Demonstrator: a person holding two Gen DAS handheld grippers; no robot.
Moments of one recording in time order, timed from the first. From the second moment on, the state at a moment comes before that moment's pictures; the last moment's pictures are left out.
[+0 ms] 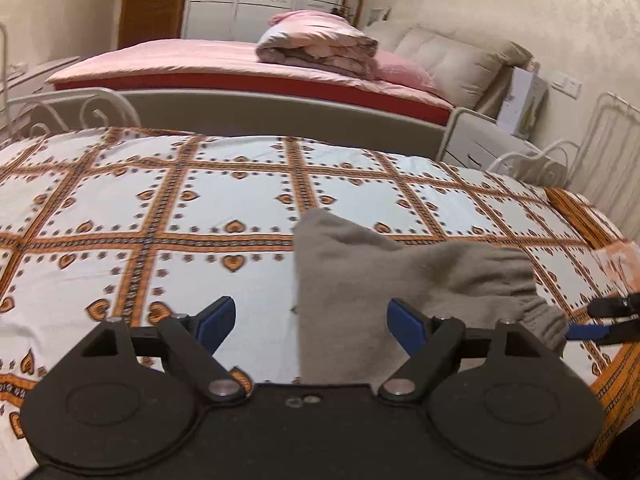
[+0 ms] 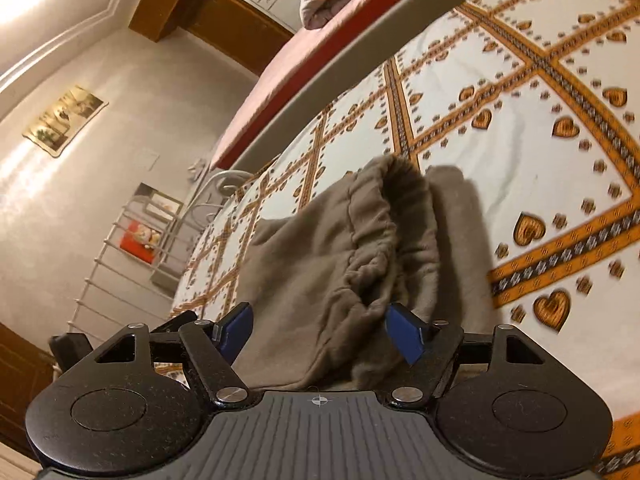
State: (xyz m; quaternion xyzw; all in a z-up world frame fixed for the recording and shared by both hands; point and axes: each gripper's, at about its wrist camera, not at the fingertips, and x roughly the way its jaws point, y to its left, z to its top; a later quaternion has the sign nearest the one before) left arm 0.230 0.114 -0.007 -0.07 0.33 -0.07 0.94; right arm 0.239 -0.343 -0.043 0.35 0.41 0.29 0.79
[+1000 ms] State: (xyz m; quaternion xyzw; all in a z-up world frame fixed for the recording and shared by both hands) left arm 0.240 0.132 -0.017 -0.10 0.35 -0.06 0.93; right arm 0.261 -0.375 -0.077 0.41 0.44 0.23 0.76
